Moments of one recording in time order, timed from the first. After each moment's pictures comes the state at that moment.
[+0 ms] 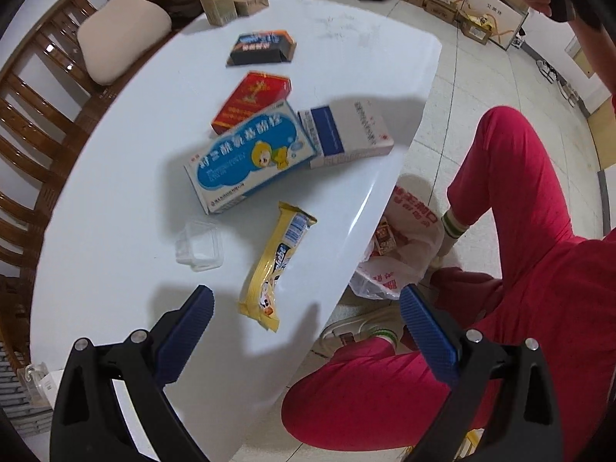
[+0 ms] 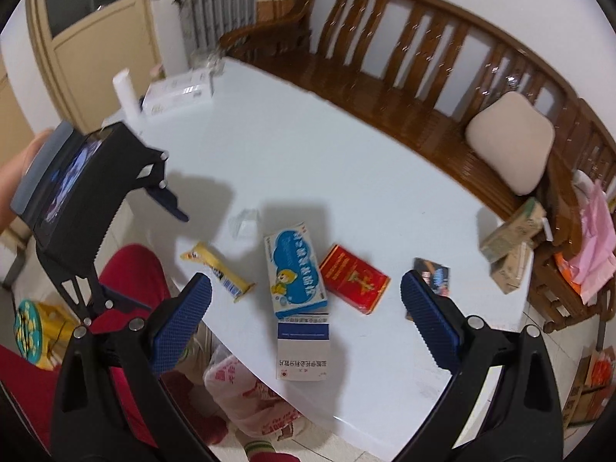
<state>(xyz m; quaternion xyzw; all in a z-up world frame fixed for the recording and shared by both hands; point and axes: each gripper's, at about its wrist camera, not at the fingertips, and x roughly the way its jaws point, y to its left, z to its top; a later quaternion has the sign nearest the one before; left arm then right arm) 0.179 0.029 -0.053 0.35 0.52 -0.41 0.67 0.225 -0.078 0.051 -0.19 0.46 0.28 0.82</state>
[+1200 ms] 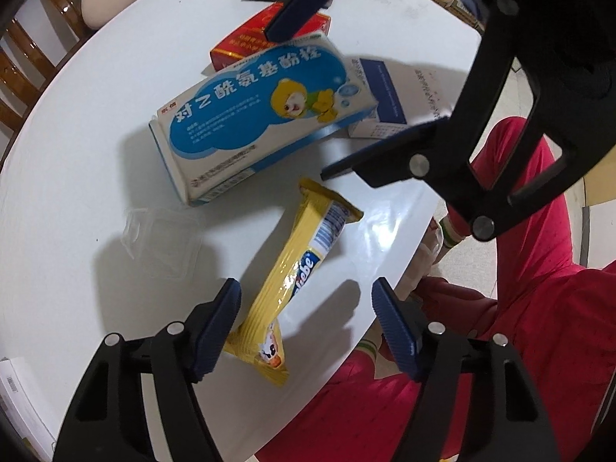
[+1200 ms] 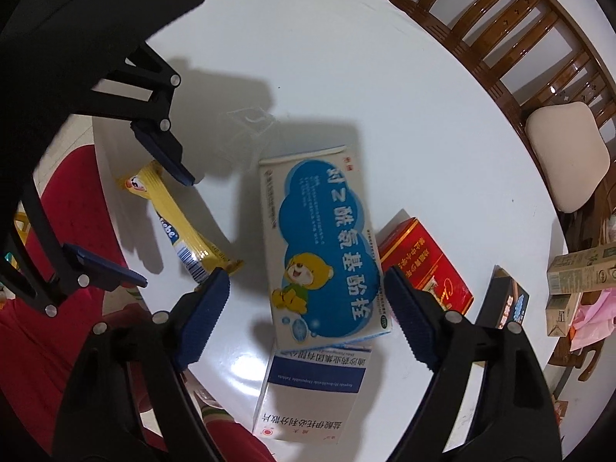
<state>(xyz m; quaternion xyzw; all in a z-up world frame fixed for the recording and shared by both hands) 0.218 0.030 -0.125 0.28 0.59 -0.40 0.65 0.257 -0.015 -0.087 -0.32 0.54 0.31 0.72</state>
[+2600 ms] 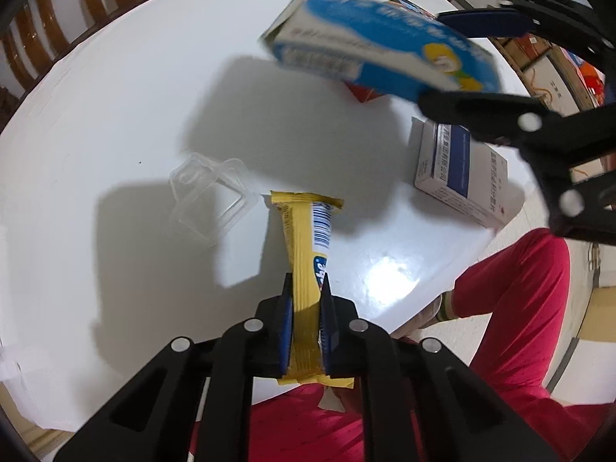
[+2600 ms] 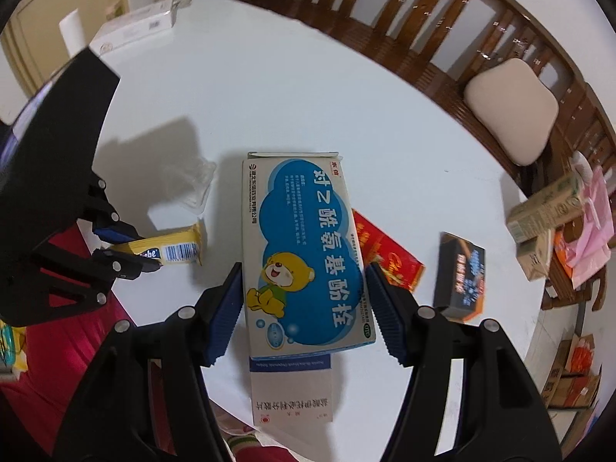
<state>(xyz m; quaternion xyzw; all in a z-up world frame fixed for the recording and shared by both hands) 0.233 0.045 -0.120 0.13 0.64 -0.24 0.72 0.256 -0.045 -0.045 -0.24 0.52 0.21 0.79</state>
